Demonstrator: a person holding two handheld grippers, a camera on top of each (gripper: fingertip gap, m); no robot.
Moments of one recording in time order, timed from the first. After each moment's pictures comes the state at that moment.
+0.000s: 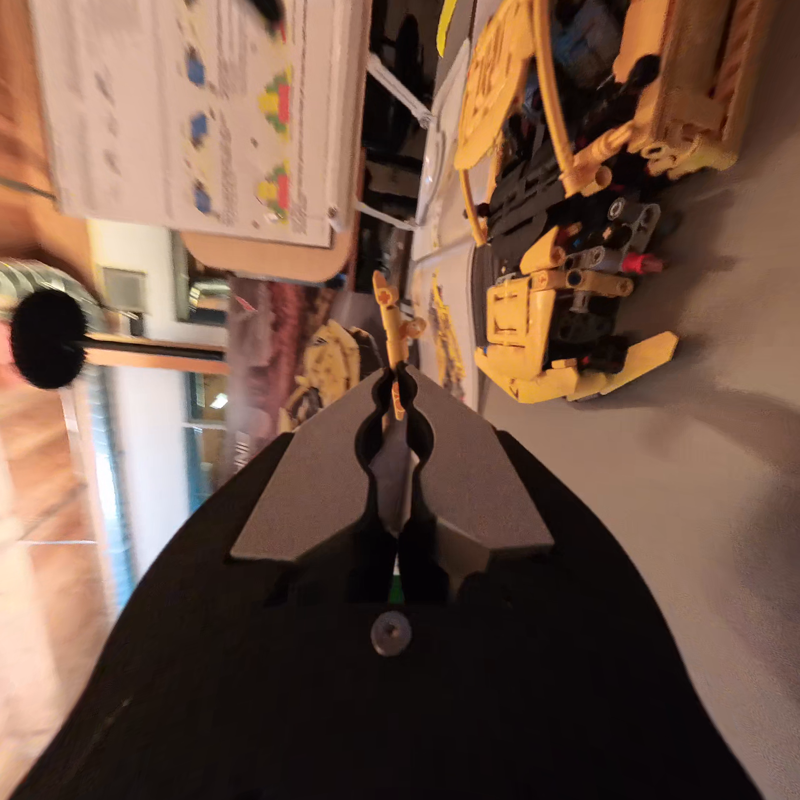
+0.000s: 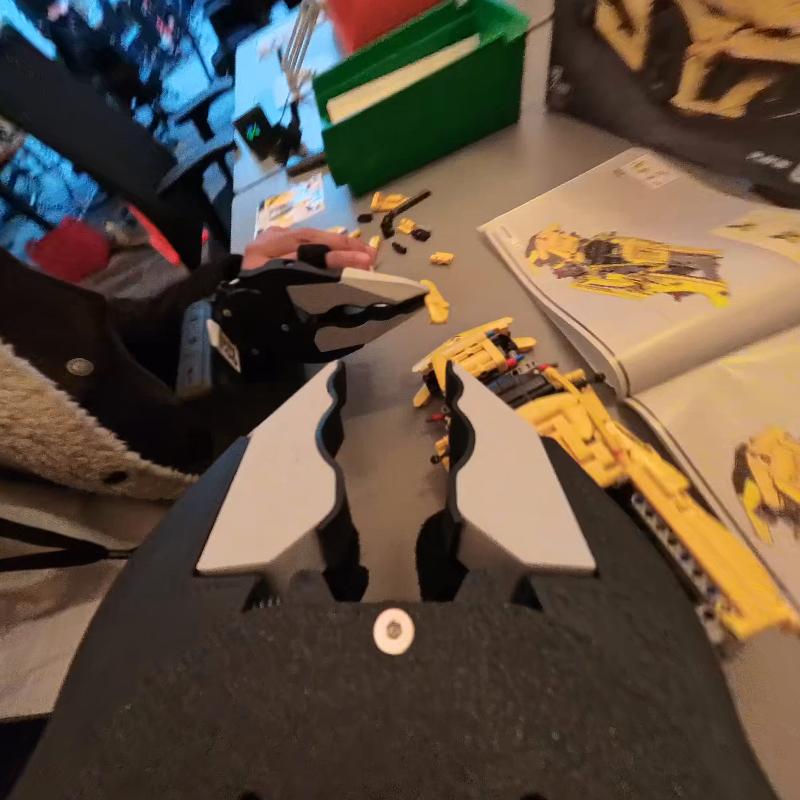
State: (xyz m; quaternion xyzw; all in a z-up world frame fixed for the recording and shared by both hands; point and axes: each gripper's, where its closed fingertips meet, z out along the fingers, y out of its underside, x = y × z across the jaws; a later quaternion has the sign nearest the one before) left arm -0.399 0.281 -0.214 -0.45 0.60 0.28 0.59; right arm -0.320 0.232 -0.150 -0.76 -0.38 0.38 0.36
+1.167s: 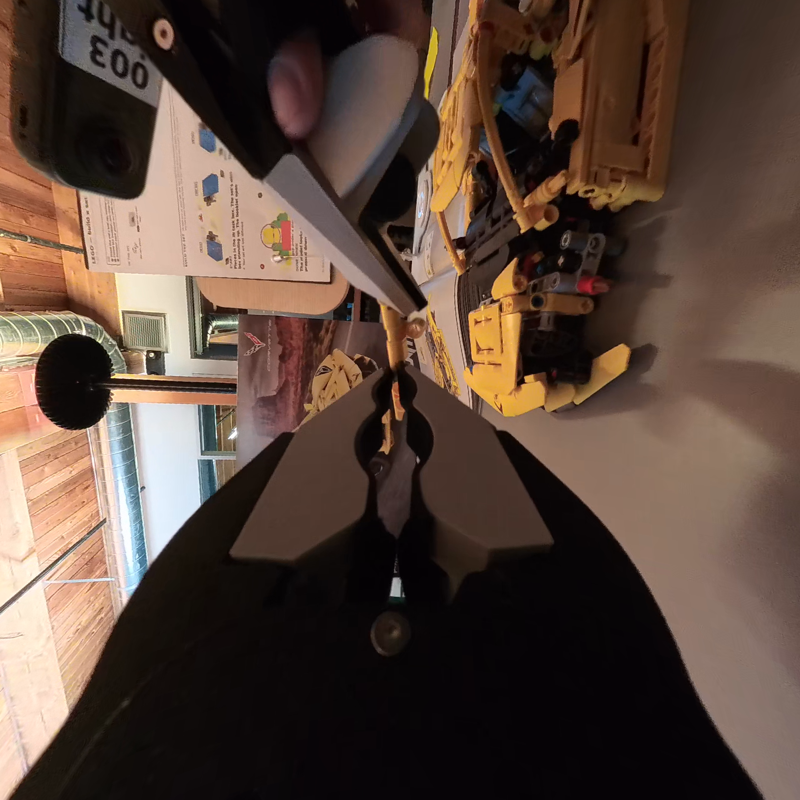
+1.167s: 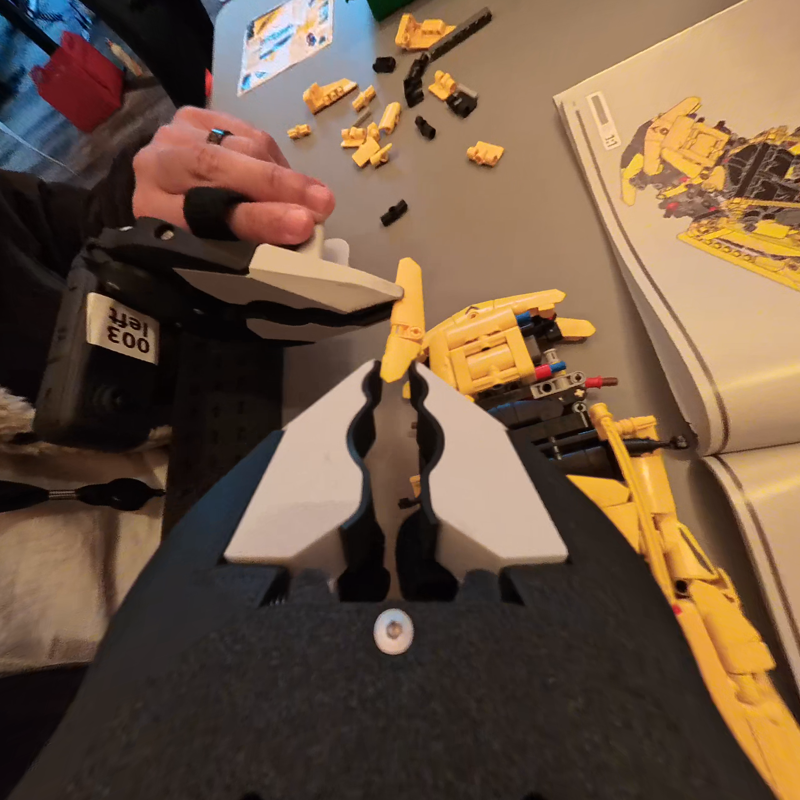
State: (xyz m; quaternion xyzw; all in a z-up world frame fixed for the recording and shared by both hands) left arm -0.387 0.263 -0.216 -0.41 0.63 0.29 0.60; right arm -0.372 0.250 -0.221 -0.77 -0.47 0.37 0.21
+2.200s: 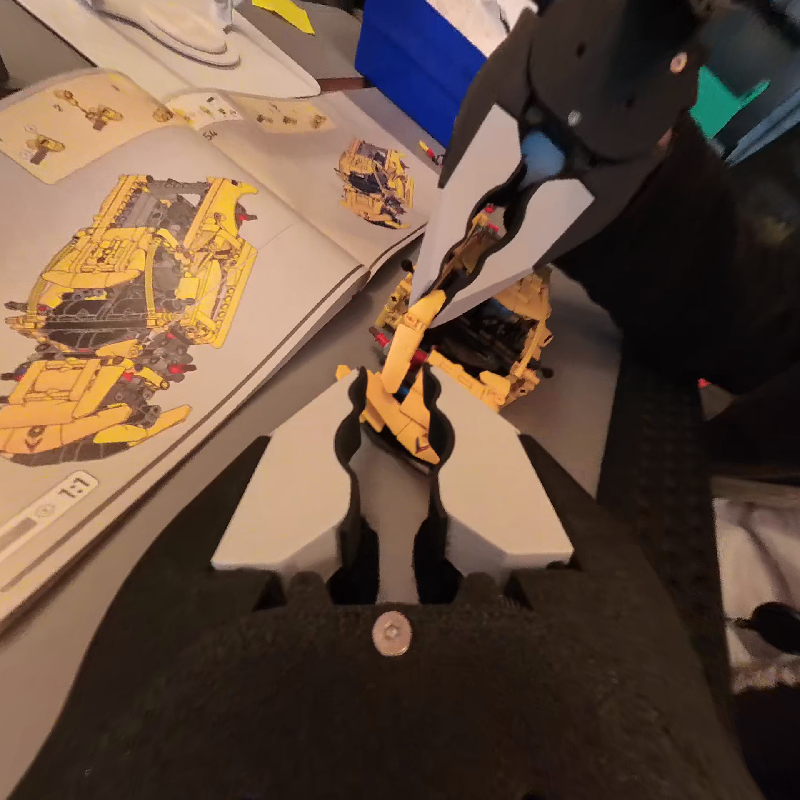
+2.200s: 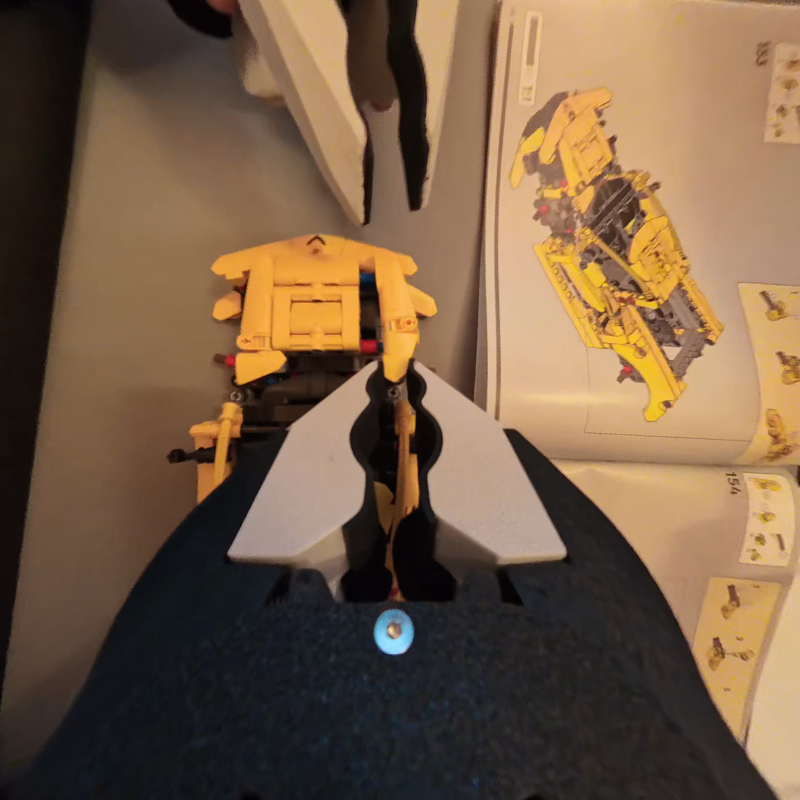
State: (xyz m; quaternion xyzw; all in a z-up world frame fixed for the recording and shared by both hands) left arm -0.395 0.324 -0.240 -0.74 0.38 -0.46 0.31; right arm -0.346 0.323 -0.262 -0.71 -0.65 0.16 0.20
